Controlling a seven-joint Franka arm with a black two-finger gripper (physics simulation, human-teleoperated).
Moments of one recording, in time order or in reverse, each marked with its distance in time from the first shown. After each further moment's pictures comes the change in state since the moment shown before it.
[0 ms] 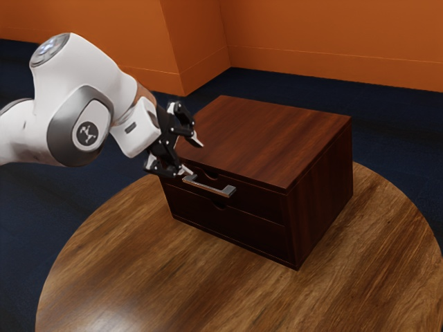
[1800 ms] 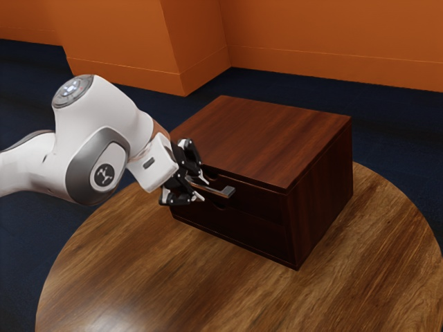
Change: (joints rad) arm -0.007 0.014 -0.025 -0.125 0.045 0.101 -0.140
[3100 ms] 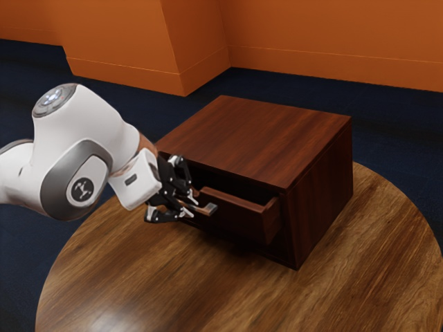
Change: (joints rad) arm -0.002 -0.123 -0.013 -0.105 -0.004 -0.066 0.050
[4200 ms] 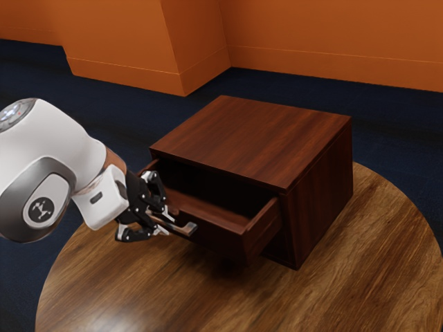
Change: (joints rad) arm 0.001 -0.186 0.026 -0.145 -0.001 -0.052 0.008
